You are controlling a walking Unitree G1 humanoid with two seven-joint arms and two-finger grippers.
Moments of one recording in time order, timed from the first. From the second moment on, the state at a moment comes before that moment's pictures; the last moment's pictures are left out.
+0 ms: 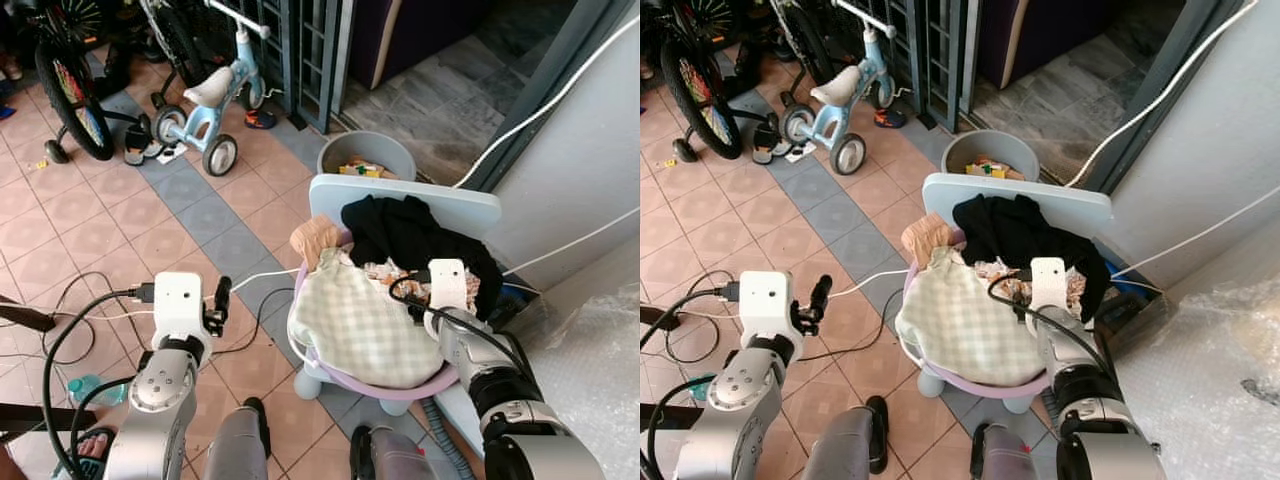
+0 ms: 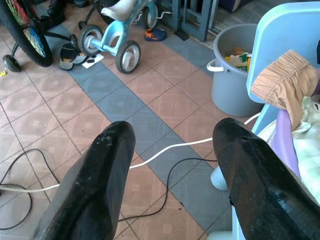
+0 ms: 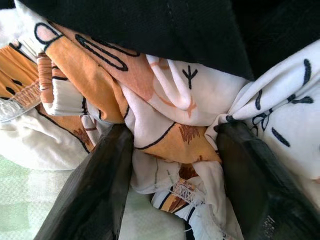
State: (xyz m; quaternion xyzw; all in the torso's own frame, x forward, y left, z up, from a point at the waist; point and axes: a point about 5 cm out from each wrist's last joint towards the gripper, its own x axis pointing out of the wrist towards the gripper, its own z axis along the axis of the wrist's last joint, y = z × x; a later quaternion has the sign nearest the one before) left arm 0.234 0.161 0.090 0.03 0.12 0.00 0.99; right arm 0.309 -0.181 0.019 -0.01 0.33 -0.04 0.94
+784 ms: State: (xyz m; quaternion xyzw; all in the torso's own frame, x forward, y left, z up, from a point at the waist) left arm 0.243 0.157 0.092 0.02 0.11 0.00 0.99; right arm 0.318 -0.168 0.026 0.04 0.28 -0.03 0.96
